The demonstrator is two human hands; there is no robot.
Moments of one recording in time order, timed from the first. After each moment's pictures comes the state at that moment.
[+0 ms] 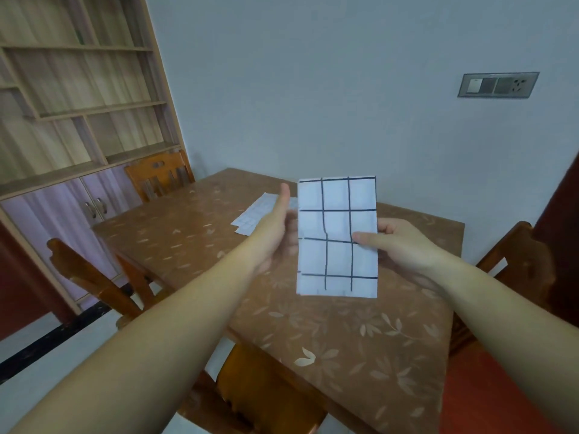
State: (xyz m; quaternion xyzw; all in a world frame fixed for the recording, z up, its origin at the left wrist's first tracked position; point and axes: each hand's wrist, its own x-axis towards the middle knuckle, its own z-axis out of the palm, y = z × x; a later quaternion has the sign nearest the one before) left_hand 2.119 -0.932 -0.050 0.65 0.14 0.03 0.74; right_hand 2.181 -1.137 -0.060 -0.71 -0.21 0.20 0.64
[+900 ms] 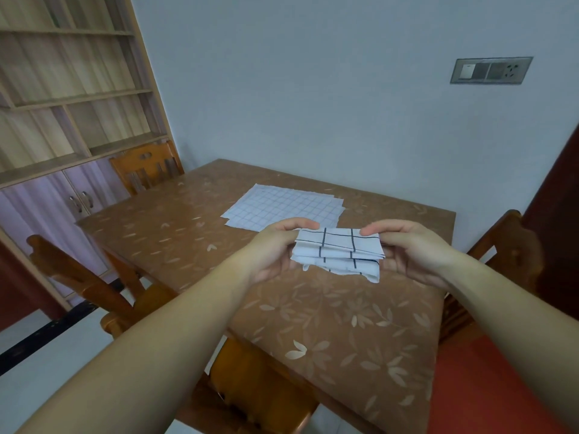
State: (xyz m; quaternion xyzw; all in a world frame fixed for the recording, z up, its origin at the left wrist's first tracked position) left_hand 2.125 -0.938 -0.080 0.63 0.07 -0.05 0.77; right_hand 2.202 -1.169 -0.080 -0.63 -0.17 0.28 0.71
